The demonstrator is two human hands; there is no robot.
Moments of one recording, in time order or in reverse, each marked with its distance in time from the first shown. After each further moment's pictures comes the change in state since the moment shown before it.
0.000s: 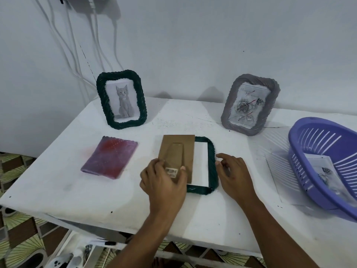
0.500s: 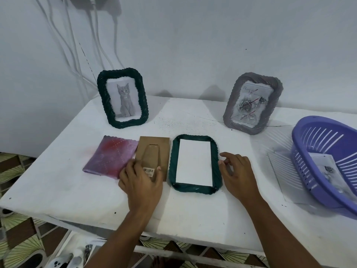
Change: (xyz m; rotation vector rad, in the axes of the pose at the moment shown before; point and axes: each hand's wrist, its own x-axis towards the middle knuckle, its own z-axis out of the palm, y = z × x) left_hand 0.033 -0.068 -0.002 0.228 0.071 -0.018; right_hand -0.001 0.003 0.004 -0.049 0.030 0.002
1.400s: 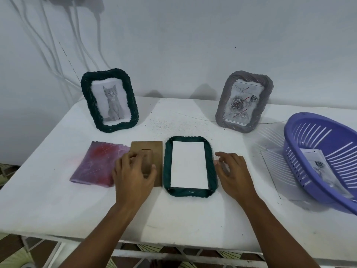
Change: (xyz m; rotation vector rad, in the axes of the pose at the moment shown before) left_hand 0.036 0.002 -0.015 -0.023 -0.138 0.280; right_hand 0.001 -0.002 -0.004 0.007 -0.040 0.073
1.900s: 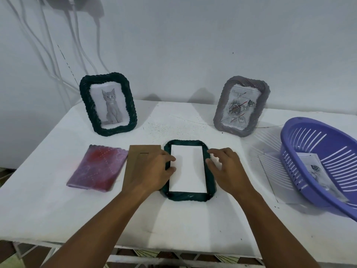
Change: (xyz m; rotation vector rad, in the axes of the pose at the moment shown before) left_hand 0.037 0.042 0.000 0.004 -0.354 0.263; right_hand 0.024 -0.029 -0.009 -0.066 -0.129 0.054
